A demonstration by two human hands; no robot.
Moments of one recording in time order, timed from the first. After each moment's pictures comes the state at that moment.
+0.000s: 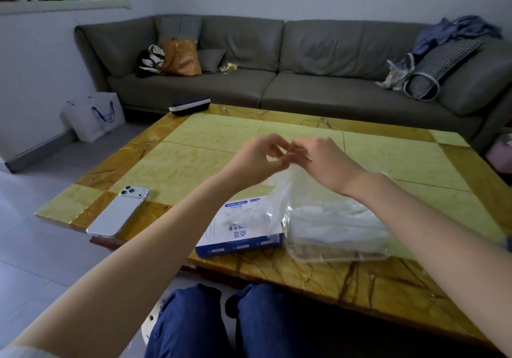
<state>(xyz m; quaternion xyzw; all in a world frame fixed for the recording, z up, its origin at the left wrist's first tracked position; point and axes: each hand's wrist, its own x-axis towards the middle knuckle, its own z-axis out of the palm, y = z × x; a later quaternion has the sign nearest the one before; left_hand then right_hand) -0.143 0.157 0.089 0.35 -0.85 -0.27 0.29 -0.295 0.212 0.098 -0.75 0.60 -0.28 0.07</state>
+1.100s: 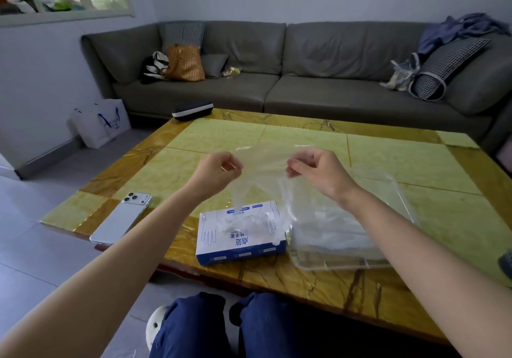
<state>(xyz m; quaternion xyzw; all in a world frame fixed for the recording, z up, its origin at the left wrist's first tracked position) -0.092 0.130 0.067 0.50 -0.76 -0.30 0.28 -0.299 0.199 0.068 -0.56 0.58 -0.49 0.33</state>
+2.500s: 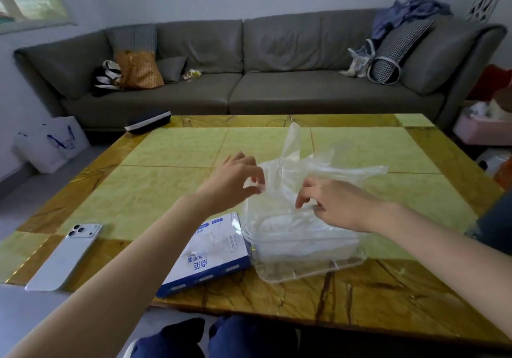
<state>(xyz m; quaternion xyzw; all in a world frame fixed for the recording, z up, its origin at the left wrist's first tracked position) -0.202 0.114 0.053 0.26 -0.95 -0.05 0.14 -0.398 0.244 0.051 -0.76 0.64 -0.08 0.09</state>
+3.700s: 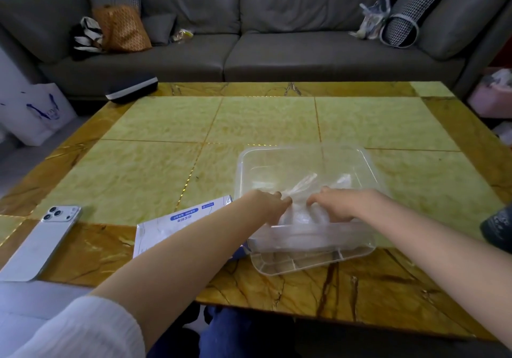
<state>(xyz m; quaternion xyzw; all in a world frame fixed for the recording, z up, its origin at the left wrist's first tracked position) -0.283 0.121 -0.040 0.29 -0.91 -0.03 -0.29 -0.424 0.191 -0.028 -0.63 0.71 0.18 0.26</state>
